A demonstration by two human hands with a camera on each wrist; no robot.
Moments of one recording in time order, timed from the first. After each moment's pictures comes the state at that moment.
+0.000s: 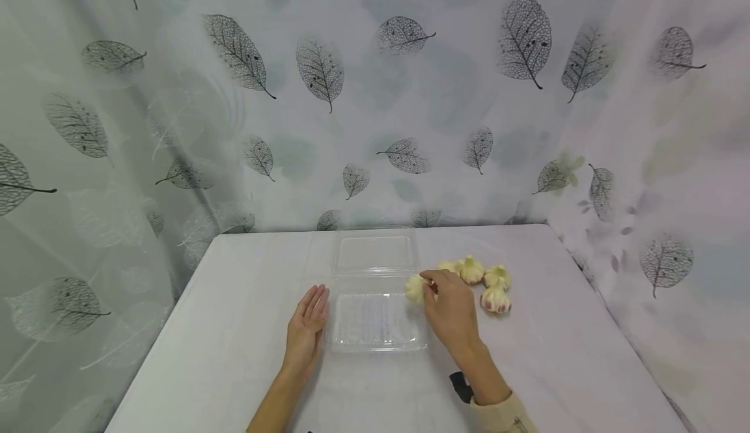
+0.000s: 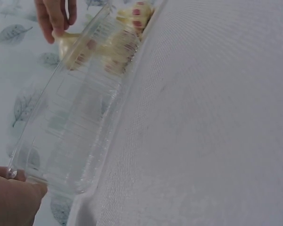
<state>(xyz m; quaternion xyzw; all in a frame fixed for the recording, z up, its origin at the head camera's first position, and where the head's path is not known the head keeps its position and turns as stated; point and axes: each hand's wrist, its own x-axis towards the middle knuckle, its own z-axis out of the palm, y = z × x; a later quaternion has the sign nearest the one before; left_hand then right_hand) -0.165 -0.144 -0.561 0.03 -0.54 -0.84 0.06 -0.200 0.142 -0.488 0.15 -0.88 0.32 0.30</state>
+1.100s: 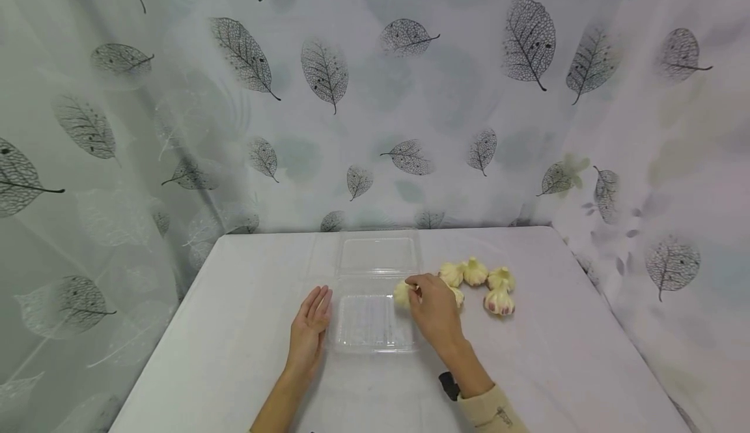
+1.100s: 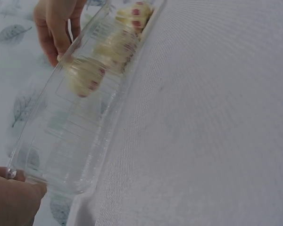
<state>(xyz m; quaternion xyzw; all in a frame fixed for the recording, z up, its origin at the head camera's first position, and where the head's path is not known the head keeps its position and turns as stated) -0.167 -0.143 -0.562 0.03 -0.53 -0.84 0.07 -0.214 0.117 -0.508 0.18 -0.89 0.32 0.26</state>
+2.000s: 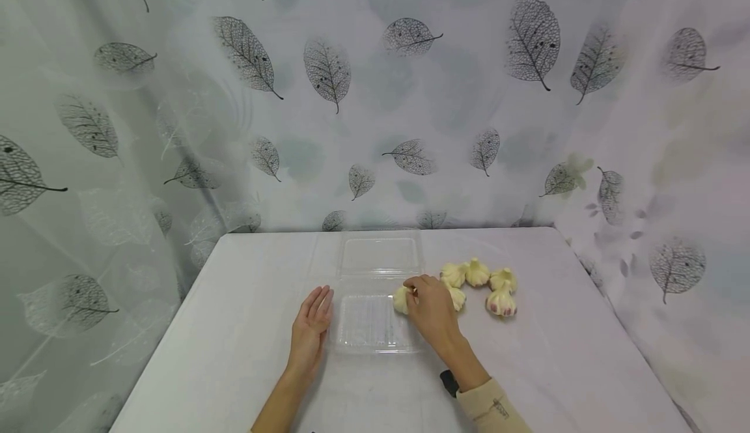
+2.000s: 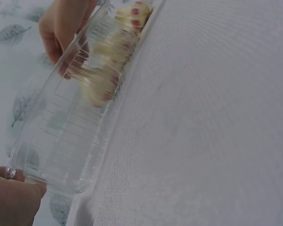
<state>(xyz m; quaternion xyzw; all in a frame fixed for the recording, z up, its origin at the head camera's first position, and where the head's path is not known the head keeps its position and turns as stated) -0.164 -0.145 -0.563 0.03 -0.53 -0.84 0.07 -0.225 0.112 -0.524 0.20 -0.90 0.31 0.24</state>
